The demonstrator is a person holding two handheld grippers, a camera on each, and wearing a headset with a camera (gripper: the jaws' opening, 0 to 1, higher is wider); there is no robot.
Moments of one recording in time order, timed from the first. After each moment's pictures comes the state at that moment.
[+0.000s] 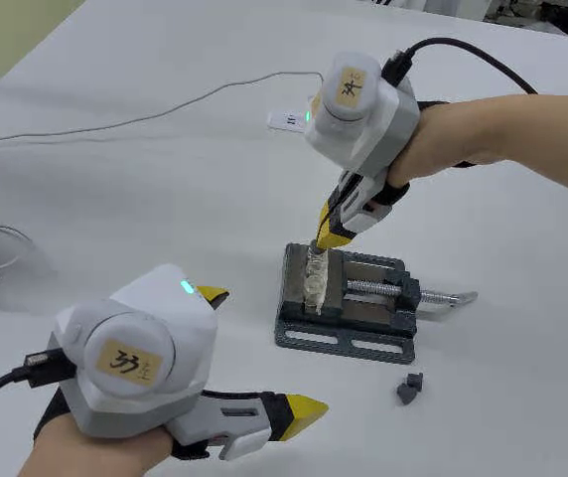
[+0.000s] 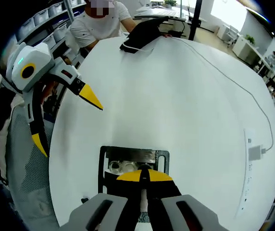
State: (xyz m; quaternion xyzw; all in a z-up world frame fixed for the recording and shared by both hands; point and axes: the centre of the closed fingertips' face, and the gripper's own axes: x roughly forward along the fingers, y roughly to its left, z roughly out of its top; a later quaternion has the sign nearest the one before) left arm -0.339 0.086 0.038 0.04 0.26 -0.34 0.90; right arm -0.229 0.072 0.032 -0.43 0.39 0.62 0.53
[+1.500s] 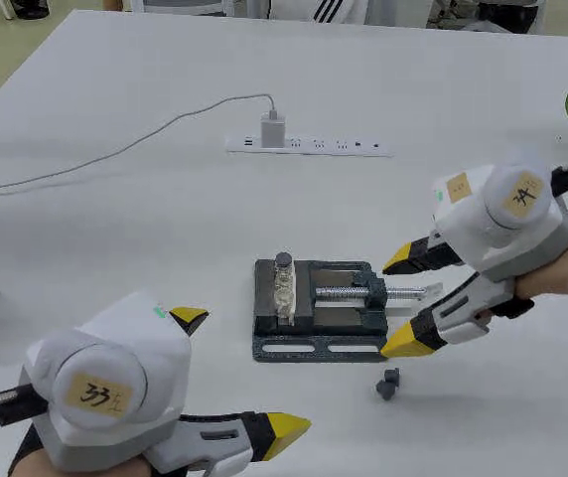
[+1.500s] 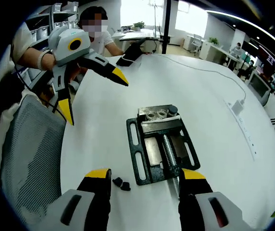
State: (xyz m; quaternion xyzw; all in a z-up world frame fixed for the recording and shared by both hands) left arm -0.345 0.077 0.045 0.07 0.26 -0.36 0.89; right arm -0.299 -0.036 0.035 -0.32 0.35 0.58 0.67
